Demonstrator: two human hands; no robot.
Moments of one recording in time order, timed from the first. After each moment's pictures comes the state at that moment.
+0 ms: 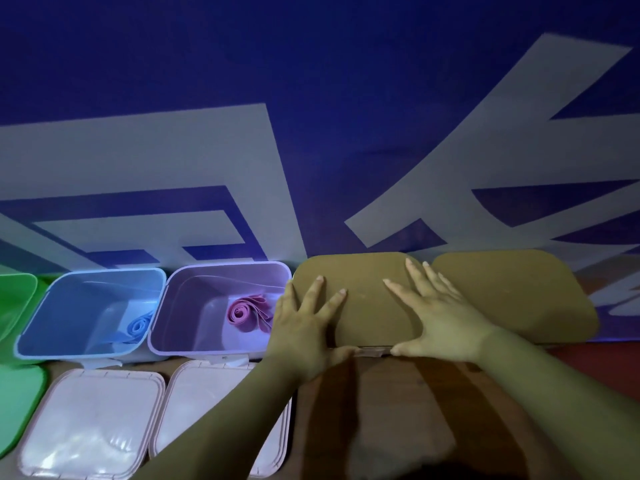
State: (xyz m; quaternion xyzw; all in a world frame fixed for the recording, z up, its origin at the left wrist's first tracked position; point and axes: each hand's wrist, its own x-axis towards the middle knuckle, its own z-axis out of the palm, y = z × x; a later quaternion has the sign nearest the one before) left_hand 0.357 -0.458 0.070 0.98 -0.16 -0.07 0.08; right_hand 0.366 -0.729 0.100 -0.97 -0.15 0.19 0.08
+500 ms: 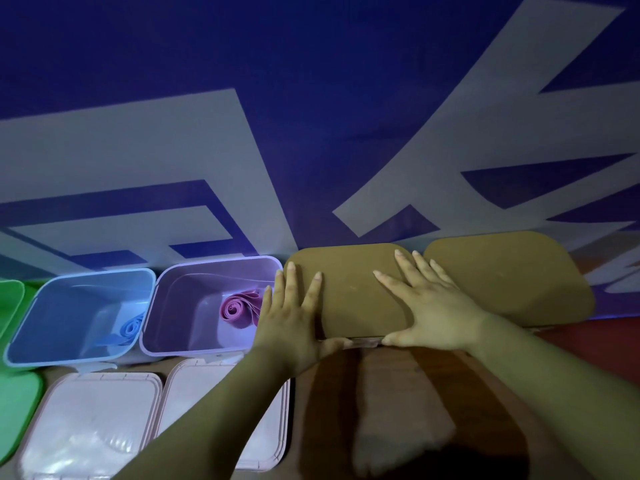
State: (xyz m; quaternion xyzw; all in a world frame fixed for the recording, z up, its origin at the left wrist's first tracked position) left_hand 0.360 -0.456 0.071 0.98 -0.15 -0.08 0.04; right_hand 0.366 -0.729 0.091 -0.97 -0.16 0.18 0.06
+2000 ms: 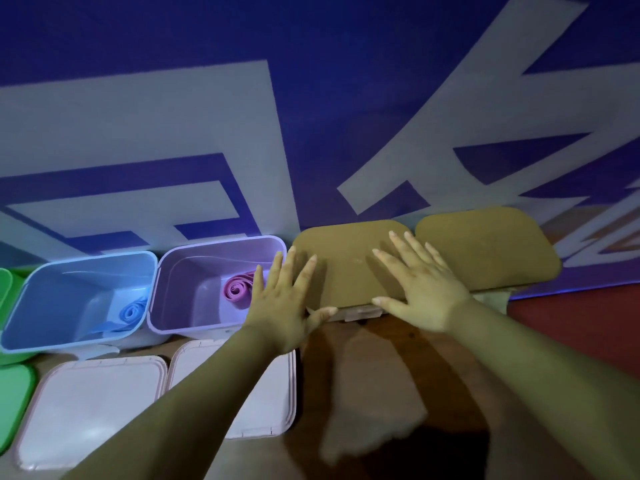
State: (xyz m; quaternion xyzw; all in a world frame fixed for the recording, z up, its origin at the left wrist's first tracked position) left_hand 0.345 -0.418 0.083 0.97 -0.20 -0.08 0.08; right_hand 0.324 -0.694 0.110 -0.99 -0.11 0.11 0.06
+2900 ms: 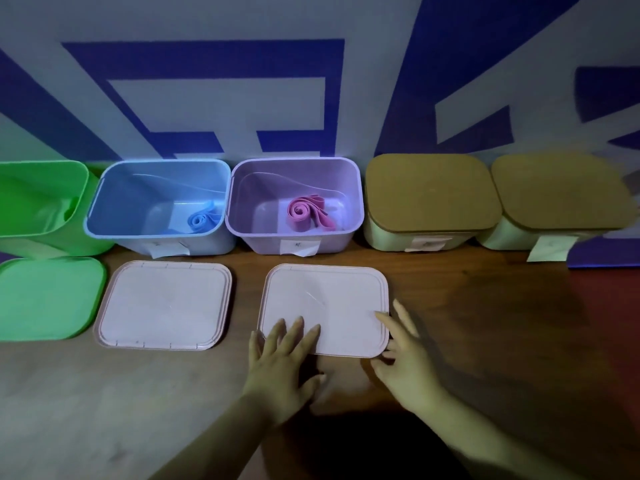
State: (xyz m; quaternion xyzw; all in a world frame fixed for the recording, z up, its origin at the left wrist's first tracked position) left_hand 0.135 -0.263 -0.014 0.96 -0.14 -0.23 0.12; right_hand 0.127 -0.517 0.000 -0.88 0.08 0.13 0.46
